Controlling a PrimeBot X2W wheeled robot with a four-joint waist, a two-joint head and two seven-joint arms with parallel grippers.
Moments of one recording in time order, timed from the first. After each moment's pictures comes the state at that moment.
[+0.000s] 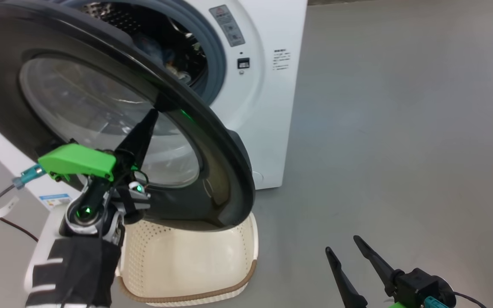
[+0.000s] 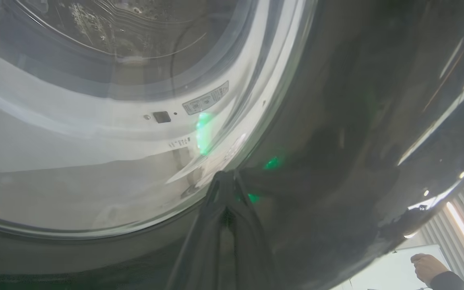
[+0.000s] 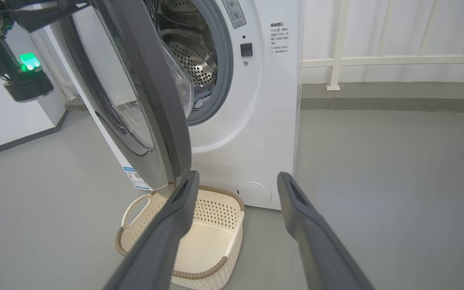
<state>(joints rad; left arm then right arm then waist) -0.63 0.04 -0.15 0.50 -1.69 -0.10 0.27 0.03 -0.09 0.22 0.14 0.19 0.12 -0.26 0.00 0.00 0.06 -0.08</state>
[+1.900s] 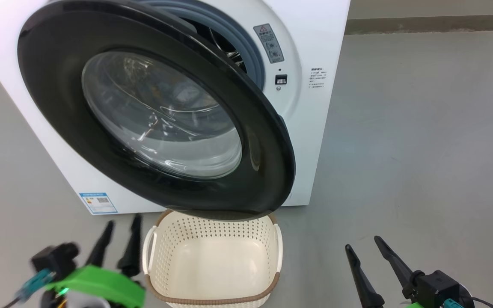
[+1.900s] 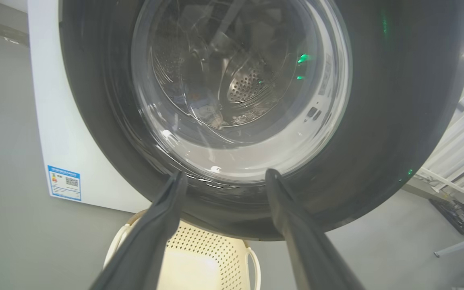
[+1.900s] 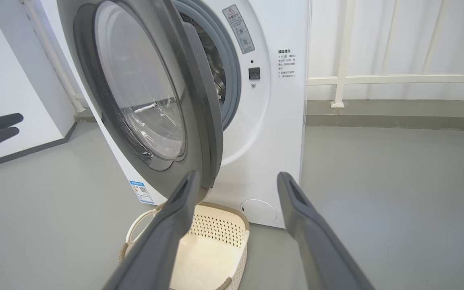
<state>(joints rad) -0.21 0.23 -0.38 0.31 -0.85 -0.03 -0.25 0.06 -0.08 0.14 0.12 0.19 0.12 -0.26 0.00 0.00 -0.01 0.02</state>
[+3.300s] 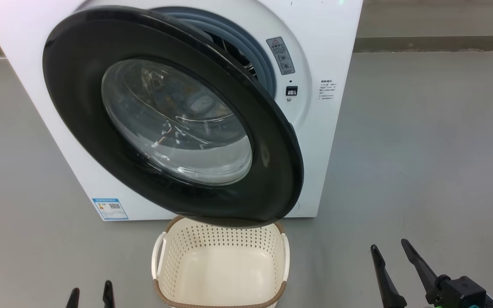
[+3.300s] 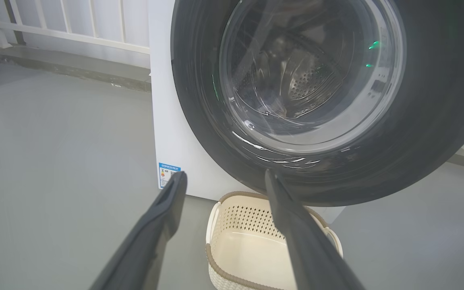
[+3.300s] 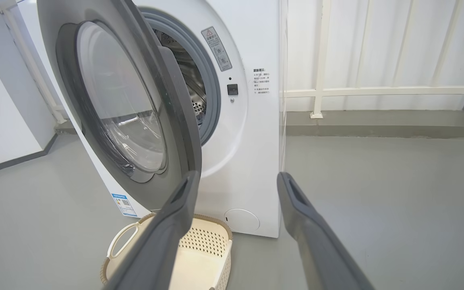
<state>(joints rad) 0.18 0.05 0.01 0.13 -0.33 -0.08 -0.26 0.11 -0.07 0.04 0.09 0.19 0.12 -0.26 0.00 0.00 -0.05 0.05</state>
